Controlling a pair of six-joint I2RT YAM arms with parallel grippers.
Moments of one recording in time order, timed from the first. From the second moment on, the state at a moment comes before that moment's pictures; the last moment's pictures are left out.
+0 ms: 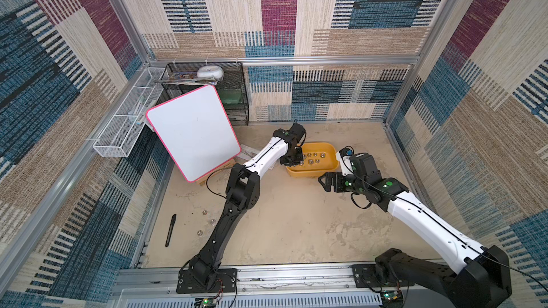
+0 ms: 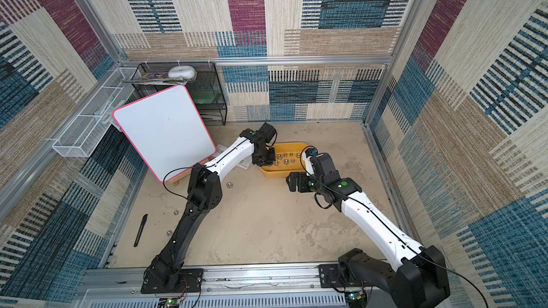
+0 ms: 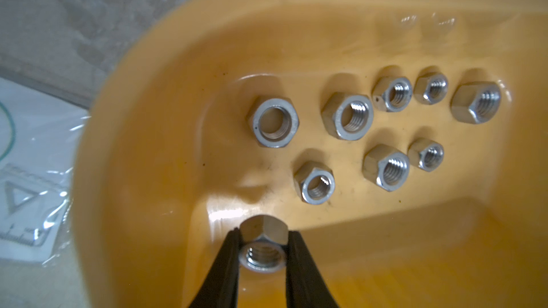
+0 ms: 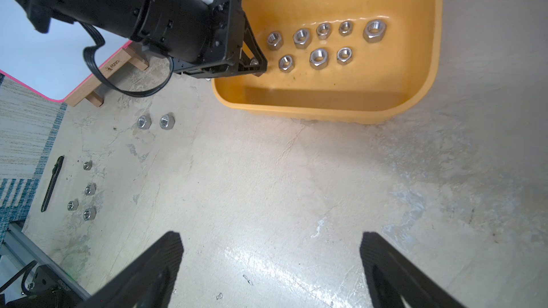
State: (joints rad) left arm -0.59 2.57 2.45 -1.12 0.07 -0.65; right arm 0.46 1.13 0.87 -0.51 -0.14 0.38
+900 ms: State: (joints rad) left arm -0.59 2.51 2.48 -1.13 0.06 -0.65; right arm 0.44 1.18 0.91 -0.51 -0.12 0.40
